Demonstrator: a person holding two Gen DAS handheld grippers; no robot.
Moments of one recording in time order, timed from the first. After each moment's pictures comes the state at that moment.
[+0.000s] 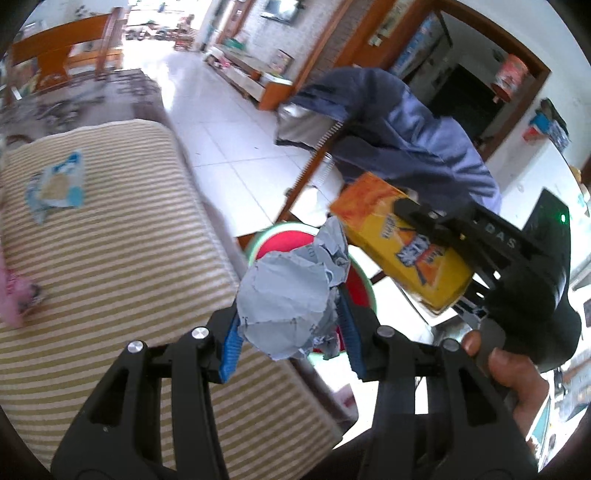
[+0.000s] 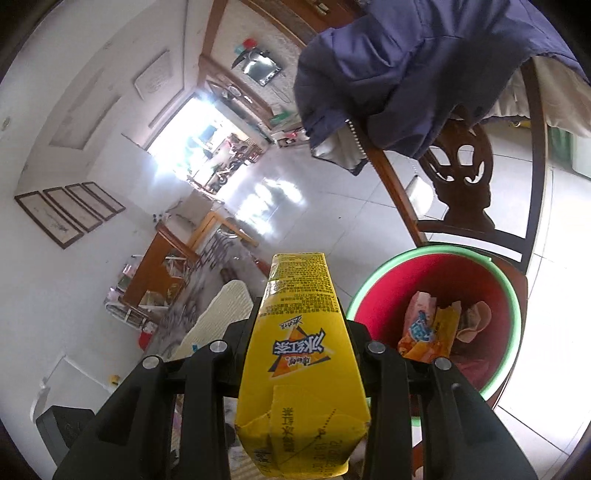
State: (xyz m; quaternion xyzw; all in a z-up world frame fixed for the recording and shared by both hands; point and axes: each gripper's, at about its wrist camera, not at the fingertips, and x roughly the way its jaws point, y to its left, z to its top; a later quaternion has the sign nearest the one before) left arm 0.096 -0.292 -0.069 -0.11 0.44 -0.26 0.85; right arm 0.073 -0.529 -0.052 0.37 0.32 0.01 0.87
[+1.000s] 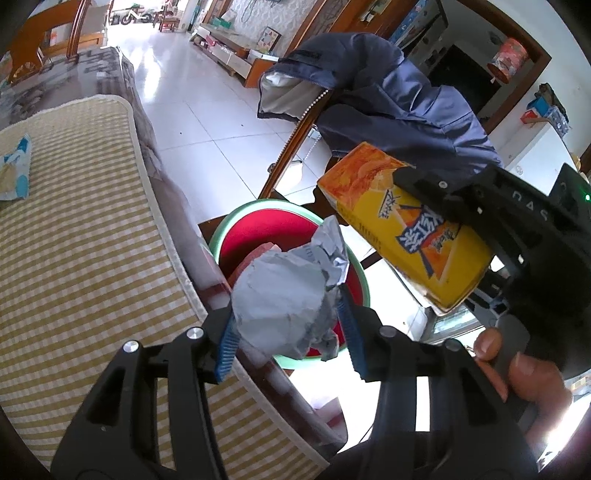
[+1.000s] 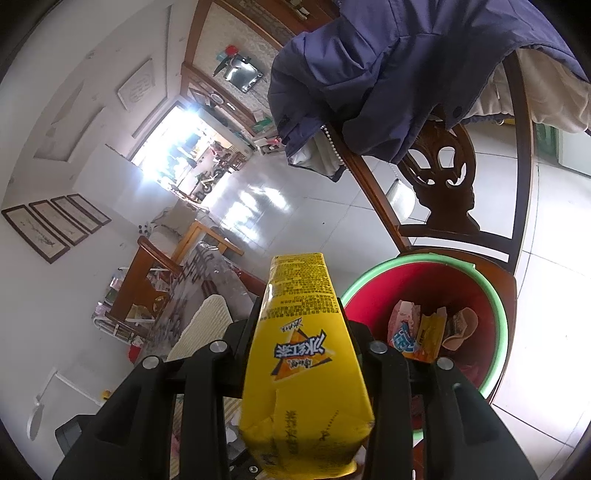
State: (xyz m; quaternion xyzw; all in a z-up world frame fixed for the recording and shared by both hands) left arm 0.116 -0.331 -0.101 -0.10 0.48 -0.28 0.82; right arm 0.081 -0.547 -0.061 0.39 0.32 -0.03 0.87
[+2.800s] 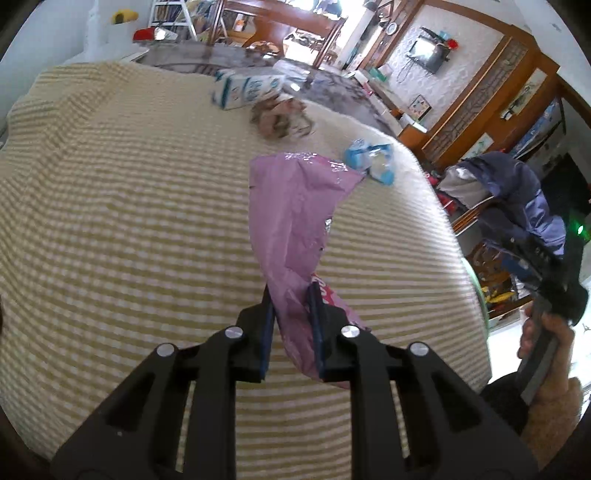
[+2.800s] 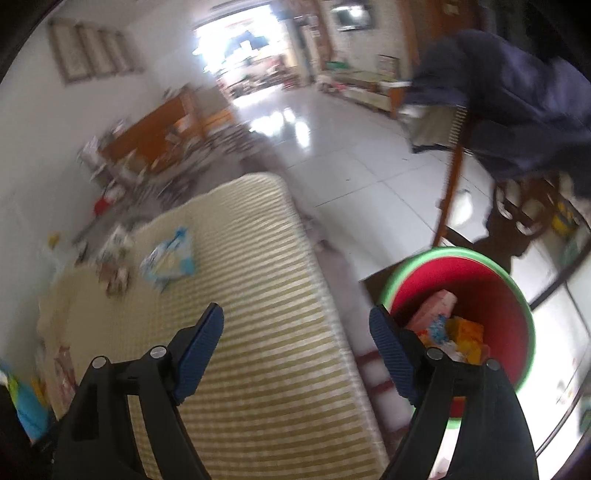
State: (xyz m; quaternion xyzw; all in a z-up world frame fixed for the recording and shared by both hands) left arm 0.005 -0.009 -0.109 -0.20 0.45 0.00 0.87; right arm 0.122 -0.352 -0.070 0.10 0.44 0.09 0.89
